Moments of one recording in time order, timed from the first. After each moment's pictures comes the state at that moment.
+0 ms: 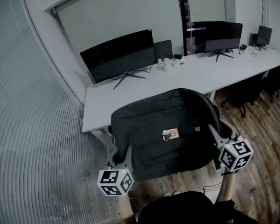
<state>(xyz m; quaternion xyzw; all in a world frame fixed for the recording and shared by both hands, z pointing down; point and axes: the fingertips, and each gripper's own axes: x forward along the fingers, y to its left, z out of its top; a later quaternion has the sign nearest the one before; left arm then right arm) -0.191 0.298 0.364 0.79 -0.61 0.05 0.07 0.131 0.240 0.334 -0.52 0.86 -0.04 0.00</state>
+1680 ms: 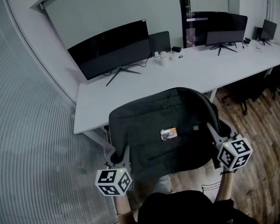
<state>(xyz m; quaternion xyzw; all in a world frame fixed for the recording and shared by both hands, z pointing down) -0.167 0.216 0.402 0.78 -0.62 0.07 0.11 0.153 0.148 0.373 -0.51 0.86 -0.08 -0.02</state>
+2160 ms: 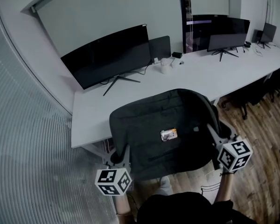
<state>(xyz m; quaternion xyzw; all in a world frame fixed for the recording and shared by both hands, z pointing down) -0.196 0.114 0.395 0.79 -0.60 0.07 0.12 0.127 0.061 0.362 -0.53 0.84 -0.09 -0.02</state>
